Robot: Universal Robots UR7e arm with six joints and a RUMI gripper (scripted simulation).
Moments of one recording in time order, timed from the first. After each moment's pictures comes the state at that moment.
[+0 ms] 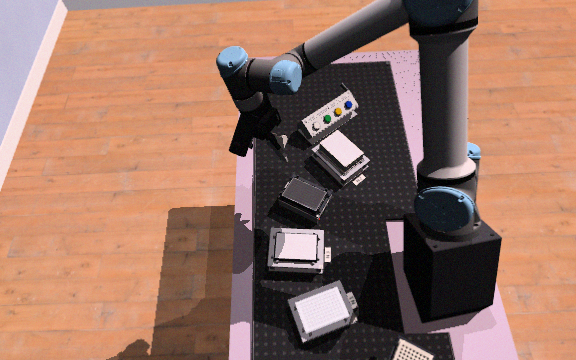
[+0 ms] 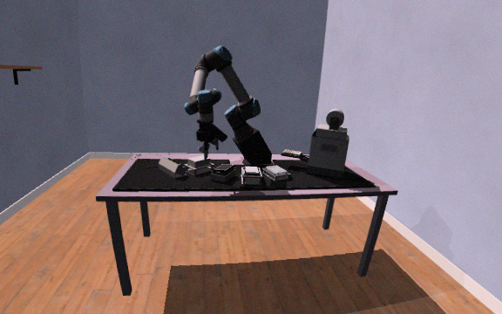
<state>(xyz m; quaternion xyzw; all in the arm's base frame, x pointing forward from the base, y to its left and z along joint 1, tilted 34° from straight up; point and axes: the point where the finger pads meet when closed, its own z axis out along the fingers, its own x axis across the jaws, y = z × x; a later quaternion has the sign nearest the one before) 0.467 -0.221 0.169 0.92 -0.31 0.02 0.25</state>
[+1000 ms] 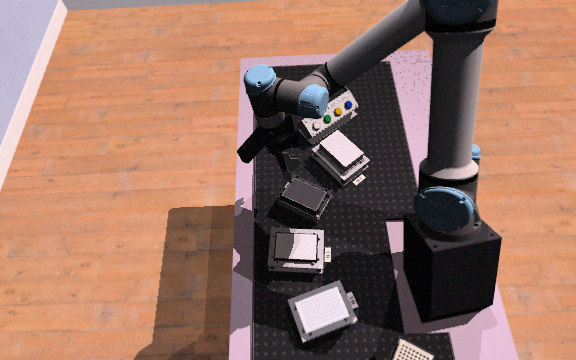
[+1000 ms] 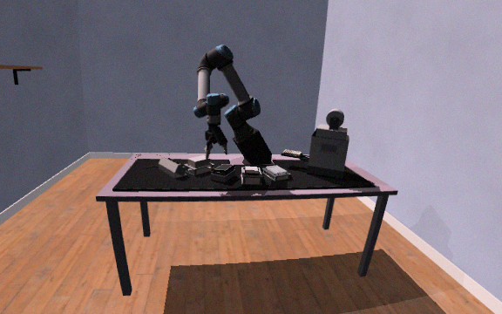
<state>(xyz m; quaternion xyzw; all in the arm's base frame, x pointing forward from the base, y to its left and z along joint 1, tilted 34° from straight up) 0.438 -0.209 0.131 0.81 -0.53 0.12 0.23</state>
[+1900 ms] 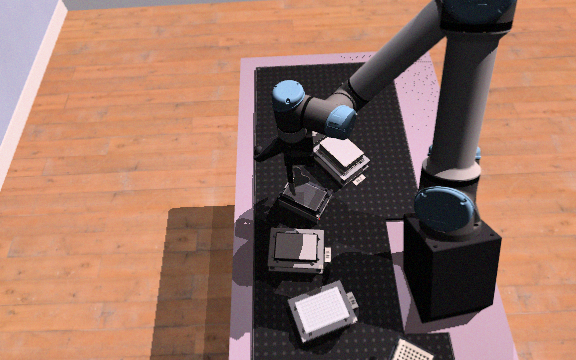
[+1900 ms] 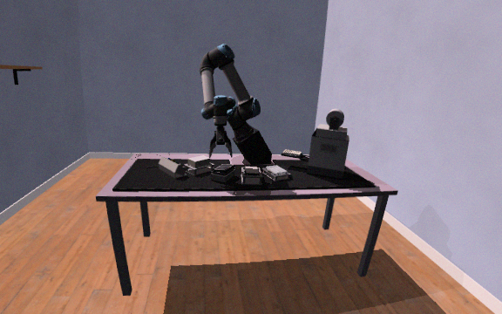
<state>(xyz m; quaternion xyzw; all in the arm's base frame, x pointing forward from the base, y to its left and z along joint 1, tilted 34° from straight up) 0.400 -0.196 0.102 0.67 -0.70 0.20 0.18</state>
